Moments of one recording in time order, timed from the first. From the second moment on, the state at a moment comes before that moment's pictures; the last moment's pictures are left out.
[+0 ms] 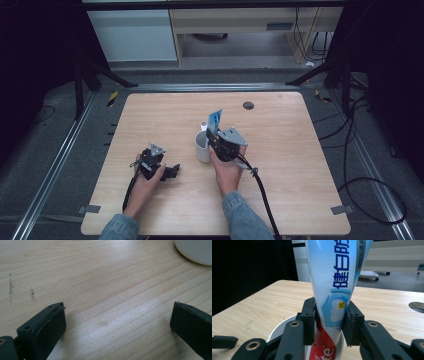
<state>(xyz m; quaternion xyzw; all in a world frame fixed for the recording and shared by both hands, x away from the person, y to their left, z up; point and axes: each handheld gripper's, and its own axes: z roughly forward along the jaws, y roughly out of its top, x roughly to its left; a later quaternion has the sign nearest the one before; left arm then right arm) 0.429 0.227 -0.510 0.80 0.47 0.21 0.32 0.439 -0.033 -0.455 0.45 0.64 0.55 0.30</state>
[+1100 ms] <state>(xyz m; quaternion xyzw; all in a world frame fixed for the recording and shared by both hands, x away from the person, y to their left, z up) 0.429 0.227 -0.510 0.80 0.47 0.21 0.32 0.441 -0.036 -0.455 0.45 0.64 0.55 0.30</state>
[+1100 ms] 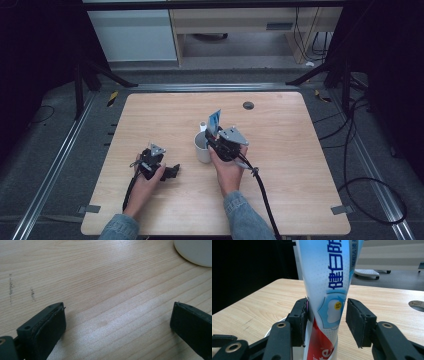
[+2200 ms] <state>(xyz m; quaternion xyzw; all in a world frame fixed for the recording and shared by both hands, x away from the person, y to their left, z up) 0.429 0.227 -0.510 0.80 0.47 0.21 0.32 0.440 -0.034 -0.454 0.44 0.65 0.55 0.30</state>
